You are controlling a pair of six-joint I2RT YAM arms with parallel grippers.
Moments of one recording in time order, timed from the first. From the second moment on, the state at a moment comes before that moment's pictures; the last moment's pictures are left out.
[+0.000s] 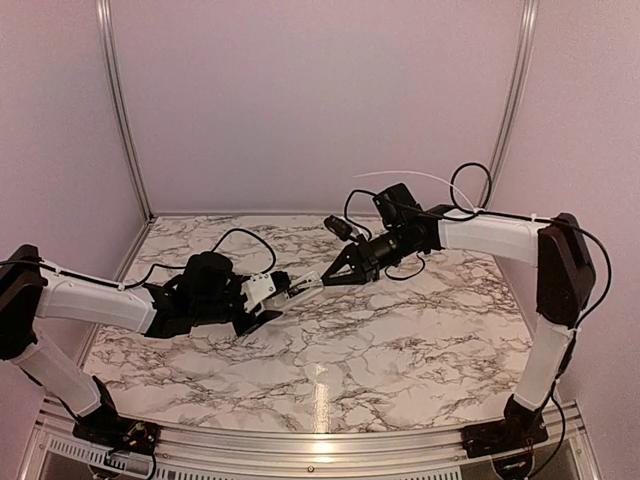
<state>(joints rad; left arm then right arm) -0.85 1.50 0.70 0.29 0.03 0.47 0.61 1.85 1.41 -0.46 -1.13 0.32</state>
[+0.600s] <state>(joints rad) -0.85 1.52 0.75 0.24 0.02 0.42 0.61 1.75 1.49 -0.52 -0.74 0.34</state>
